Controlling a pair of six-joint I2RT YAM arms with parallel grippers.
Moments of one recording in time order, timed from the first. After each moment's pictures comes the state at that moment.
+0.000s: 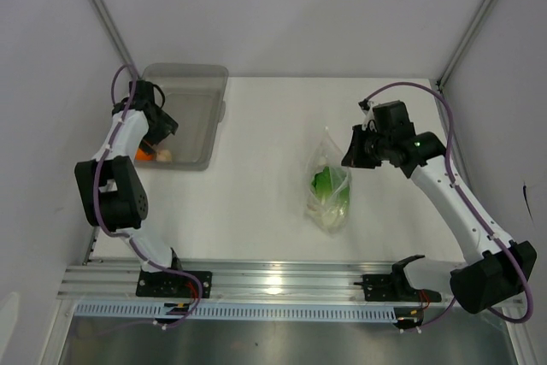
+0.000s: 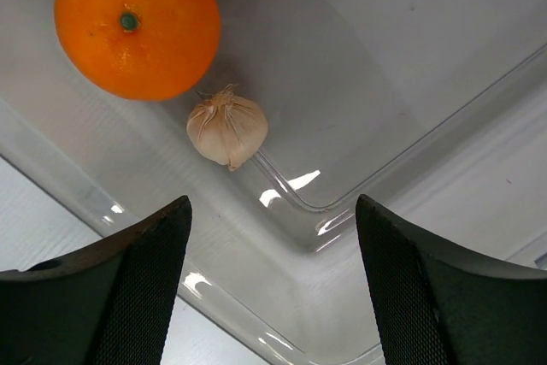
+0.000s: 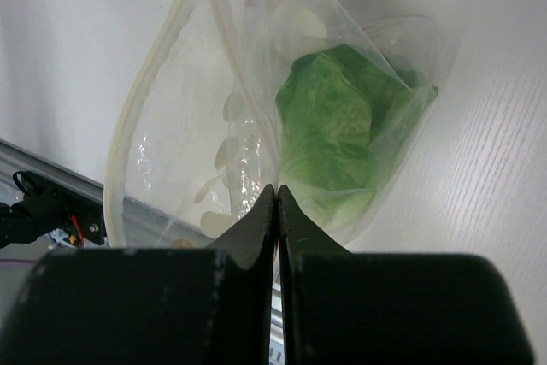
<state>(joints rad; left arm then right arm) 0.16 1.73 1.40 -0.74 -0.21 -0.70 0.38 1.24 1.24 -0.83 -0.22 0.38</state>
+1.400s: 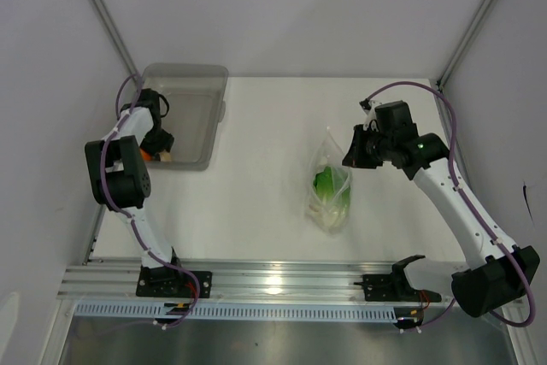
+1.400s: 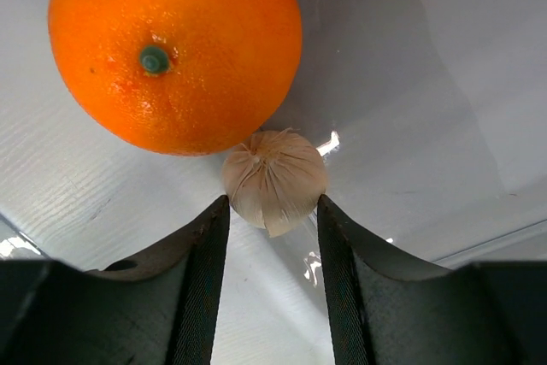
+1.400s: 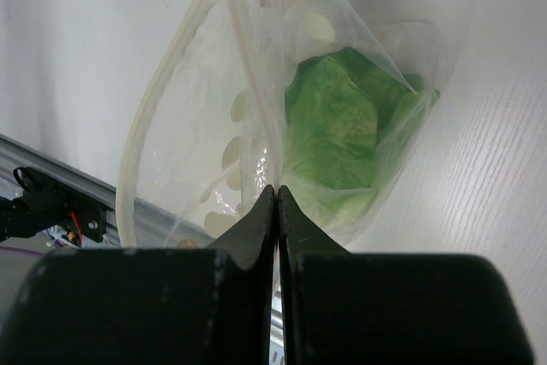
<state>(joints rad) 0.18 1.95 1.47 -0.80 -0.29 -0.79 0.38 1.22 1.24 -0.84 -0.23 0.37</state>
